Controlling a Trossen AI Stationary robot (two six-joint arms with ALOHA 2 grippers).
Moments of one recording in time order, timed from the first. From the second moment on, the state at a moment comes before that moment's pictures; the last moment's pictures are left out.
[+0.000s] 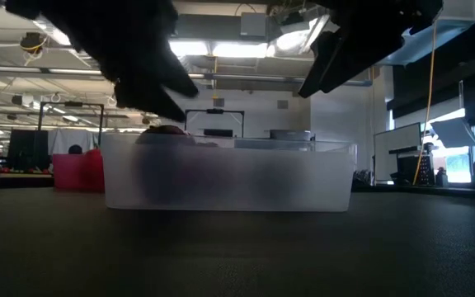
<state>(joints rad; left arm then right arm) -0.33 1.47 0.75 -0.01 -0.48 -0.57 0.31 1.52 1.08 -0.46 0.25 0.09</state>
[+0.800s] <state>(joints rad) -0.53 1.34 1.04 -0.35 -0.38 -0.53 0.31 1.52 1.08 -0.51 0.22 0.10</state>
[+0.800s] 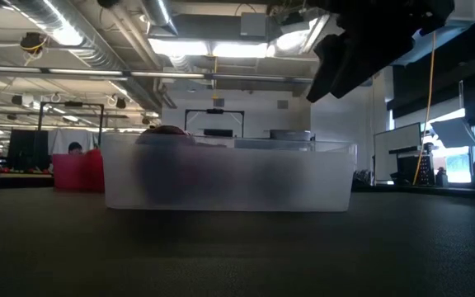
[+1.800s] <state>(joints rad) -0.99 1.66 1.16 -0.90 0.39 -1.32 0.31 1.52 1.08 -0.55 0.22 0.04</state>
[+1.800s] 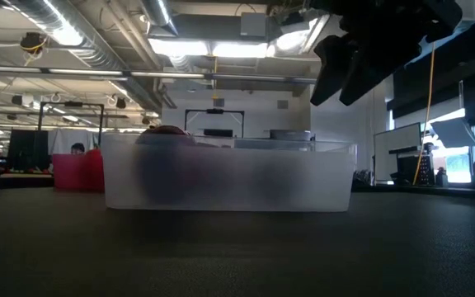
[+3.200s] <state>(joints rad) -1.08 1.84 1.15 -0.94 0.36 -1.22 0.31 1.52 1.08 -0.57 0.14 0.10</state>
